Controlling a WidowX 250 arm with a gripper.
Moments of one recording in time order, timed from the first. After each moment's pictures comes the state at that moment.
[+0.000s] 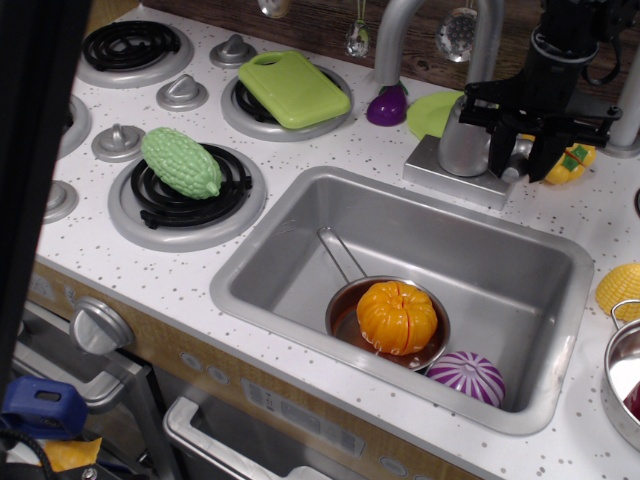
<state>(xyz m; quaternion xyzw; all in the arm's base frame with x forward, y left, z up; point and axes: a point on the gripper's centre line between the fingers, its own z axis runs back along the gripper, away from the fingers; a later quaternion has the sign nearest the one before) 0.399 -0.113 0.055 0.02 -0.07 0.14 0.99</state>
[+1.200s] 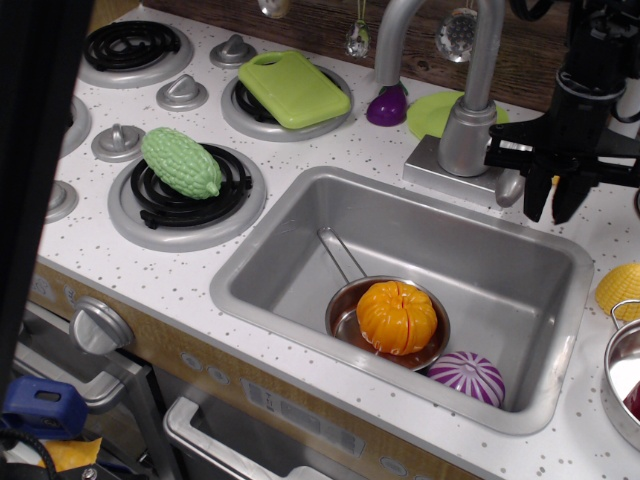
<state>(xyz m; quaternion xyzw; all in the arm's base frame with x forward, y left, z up) 0.388 -0.126 0.046 -0.01 -0.05 0.14 0.99</state>
